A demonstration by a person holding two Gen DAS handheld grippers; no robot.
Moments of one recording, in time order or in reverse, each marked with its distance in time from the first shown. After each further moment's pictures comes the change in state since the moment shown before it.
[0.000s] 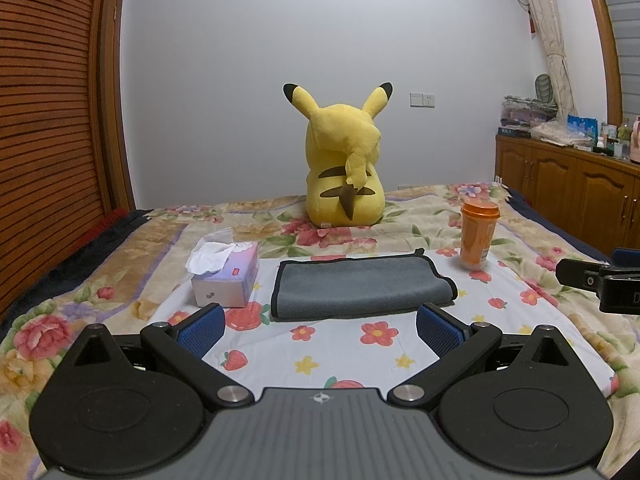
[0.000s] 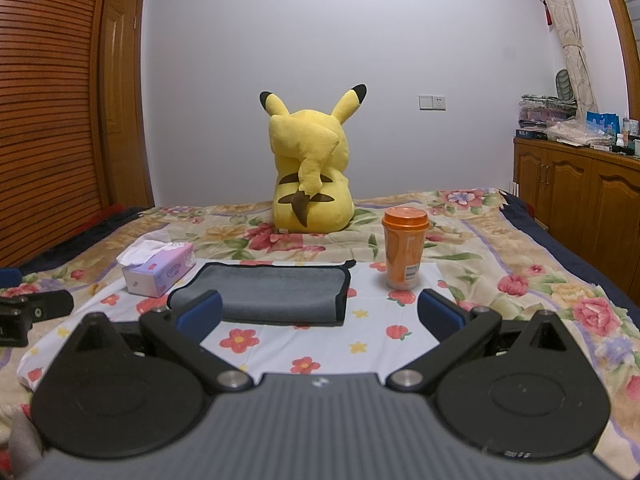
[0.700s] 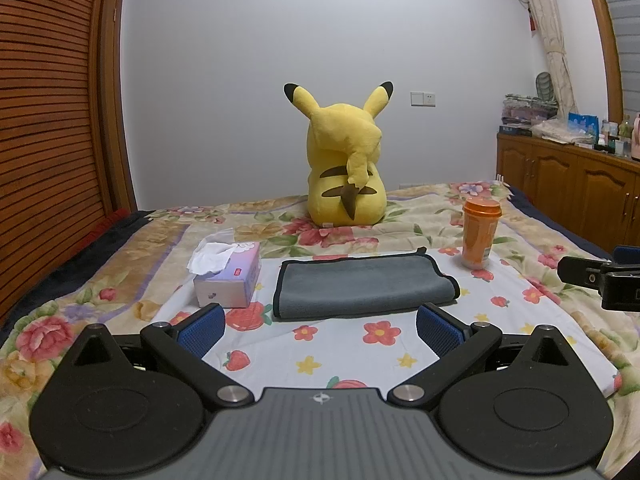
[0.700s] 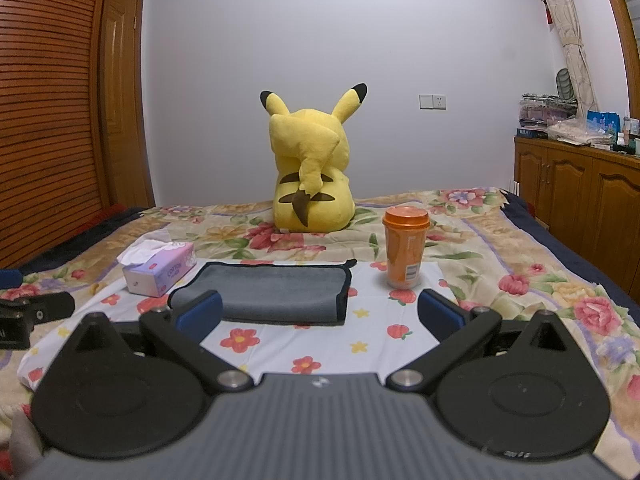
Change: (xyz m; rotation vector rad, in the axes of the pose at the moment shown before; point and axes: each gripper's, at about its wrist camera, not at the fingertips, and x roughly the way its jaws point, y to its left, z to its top) left arm 0.001 0.002 -0.001 0.004 -0.001 0.003; right arm 0.000 0.000 0.000 0.000 0.000 -0.001
